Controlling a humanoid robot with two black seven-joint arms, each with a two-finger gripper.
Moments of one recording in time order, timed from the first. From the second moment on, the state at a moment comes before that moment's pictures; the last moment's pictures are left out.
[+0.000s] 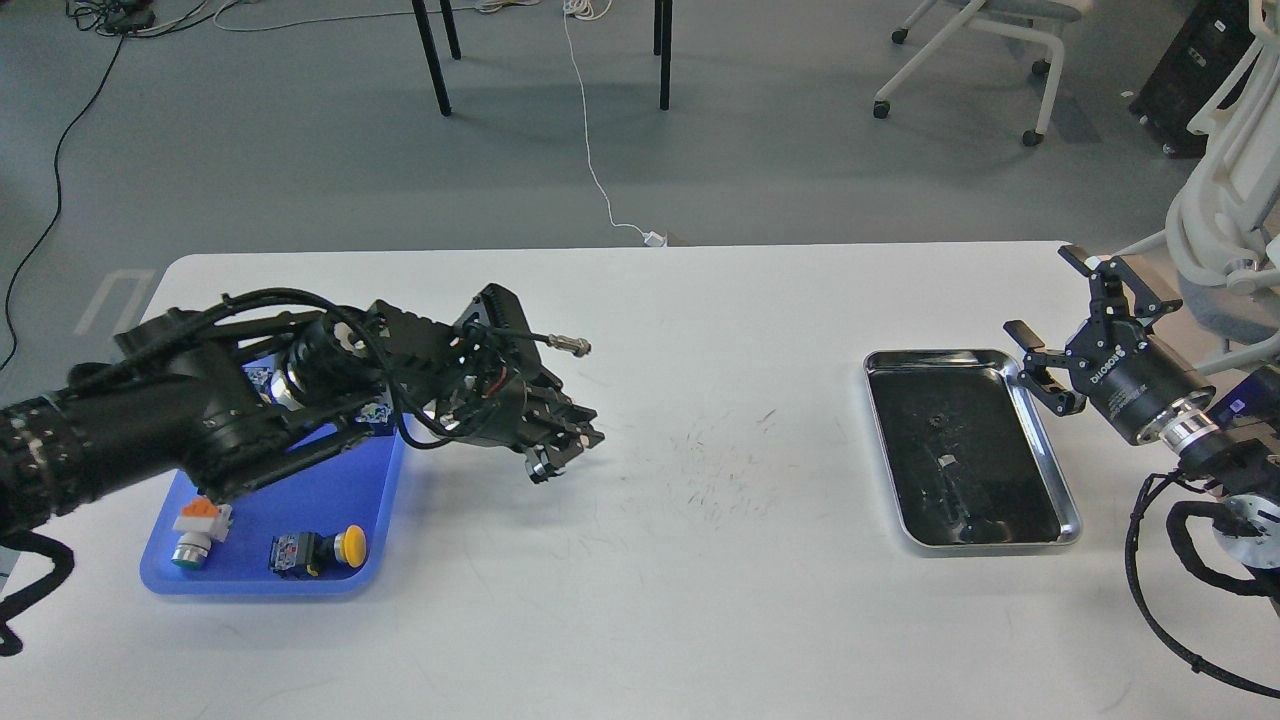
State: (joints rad) left arm -1.03 0.52 -0.11 -1.11 2.09 -0.30 -0.49; right arm 0.48 -0.62 0.65 0.81 -0.28 0.49 0.49
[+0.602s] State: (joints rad) left arm -0.78 0.88 -0.13 -1.11 2.06 -0.22 -0.49; right arm 0.49 -0.59 0.64 0.80 -0.30 0.49 0.49
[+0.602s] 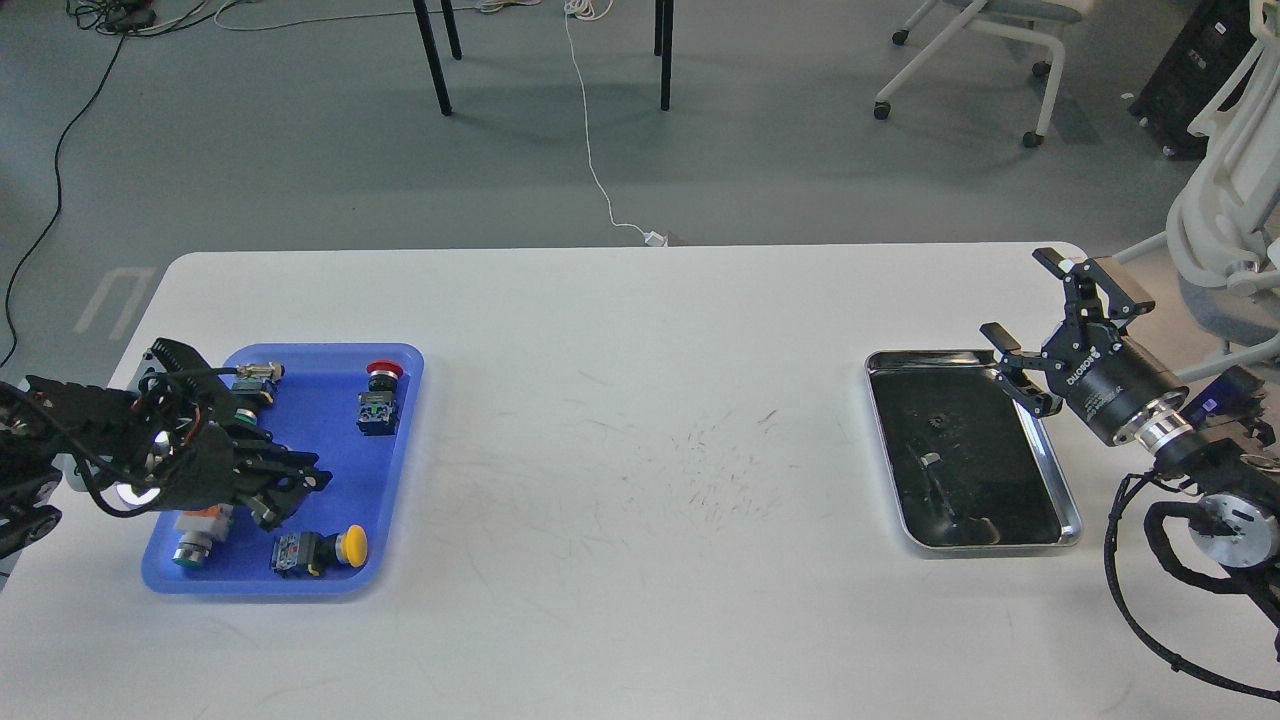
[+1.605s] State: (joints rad) left arm -0.77 0.83 -0.39 -1.17 1.40 -0.23 -0.49; right arm 0.50 -0.60 0.61 0.81 -0.32 0.49 0.49
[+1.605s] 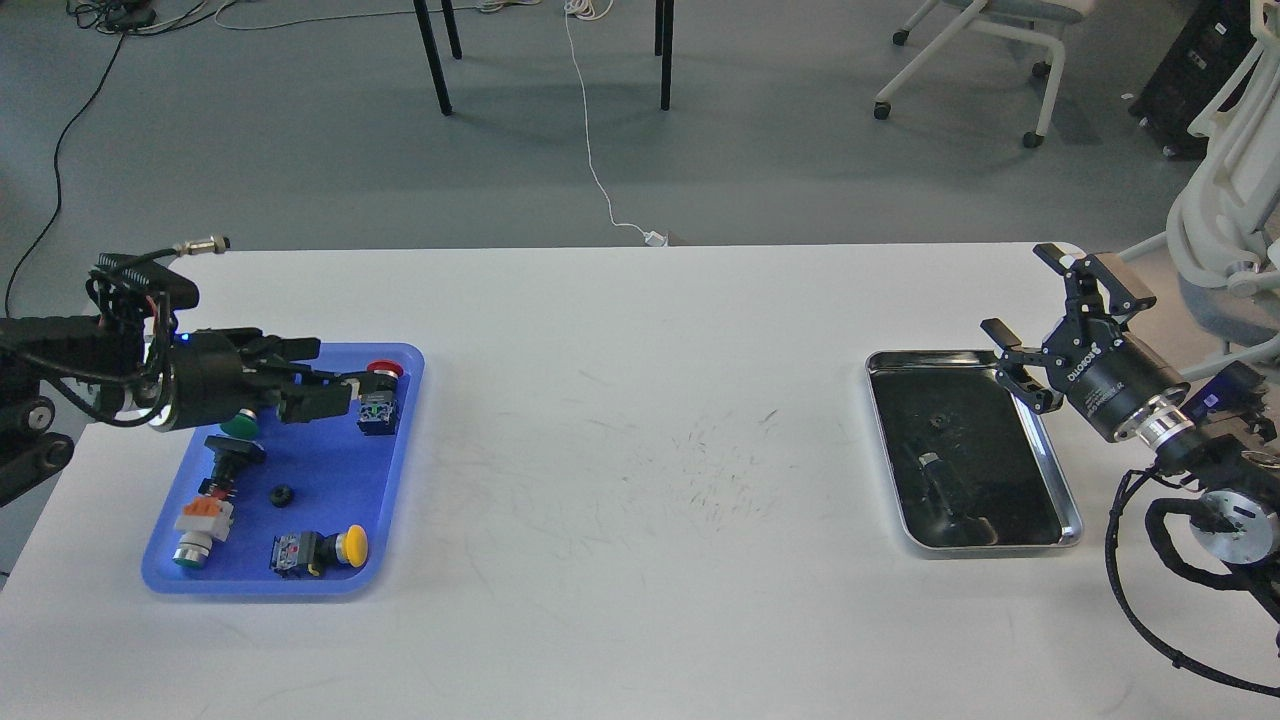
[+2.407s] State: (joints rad) left arm -0.38 0.41 -0.95 -1.19 0.53 -0.25 -0.48; right arm 1.29 -0.67 -0.33 0.82 -1.35 0.49 0.49
